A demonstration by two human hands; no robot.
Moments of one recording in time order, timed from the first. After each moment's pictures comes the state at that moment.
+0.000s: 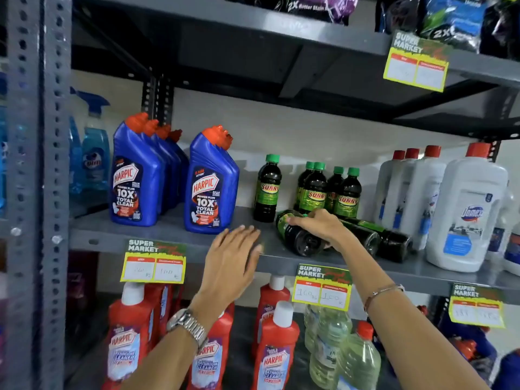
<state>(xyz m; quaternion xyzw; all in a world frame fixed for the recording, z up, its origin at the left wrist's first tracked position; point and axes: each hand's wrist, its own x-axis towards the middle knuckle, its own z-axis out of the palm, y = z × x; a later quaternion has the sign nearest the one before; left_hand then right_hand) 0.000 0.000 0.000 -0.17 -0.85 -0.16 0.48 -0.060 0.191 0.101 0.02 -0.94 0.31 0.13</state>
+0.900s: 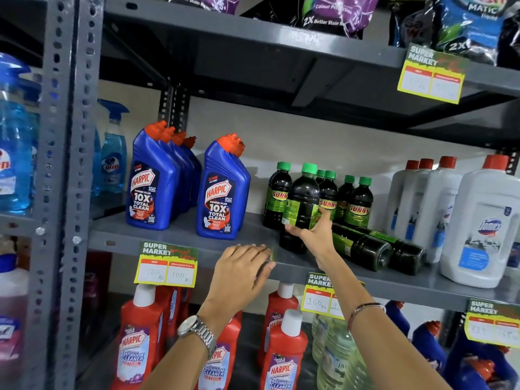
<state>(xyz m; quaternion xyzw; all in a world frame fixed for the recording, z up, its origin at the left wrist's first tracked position) -0.001 -0.003 -0.009 -0.19 -0.82 -0.08 0.53 -0.070 0.160 0.069 0.09 -0.78 0.57 0.24</state>
